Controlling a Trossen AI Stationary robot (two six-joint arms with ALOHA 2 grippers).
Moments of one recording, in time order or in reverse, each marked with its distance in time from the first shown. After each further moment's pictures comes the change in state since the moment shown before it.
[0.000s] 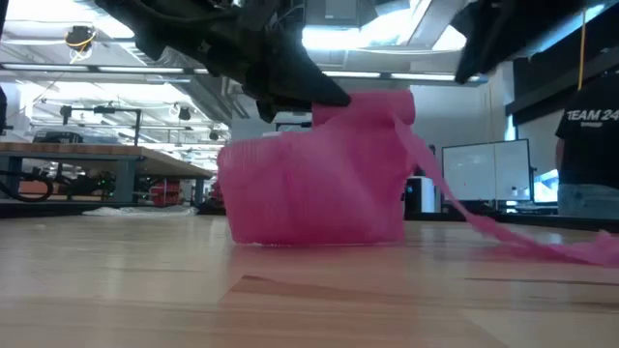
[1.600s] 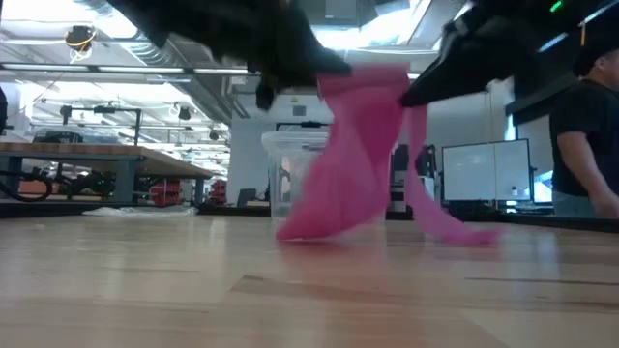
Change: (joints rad) left arm 0.043 -0.083 0.000 0.026 -0.014 -0.161; right arm 0.055 0.086 -0.260 0.610 0.498 -0.221
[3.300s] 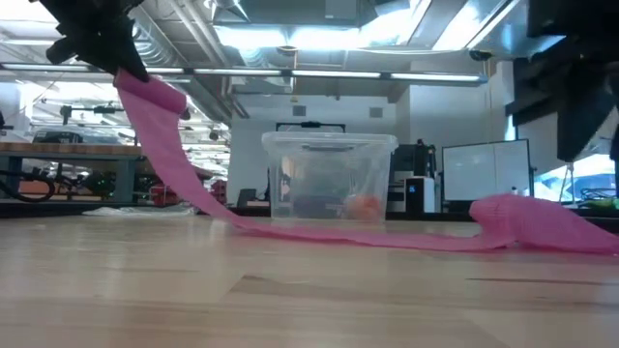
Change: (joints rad) left arm -0.170 -0.762 0.001 -1.566 -0.614 -0.834; right arm 0.112 -0.081 0.063 -0.692 -0.535 0.474
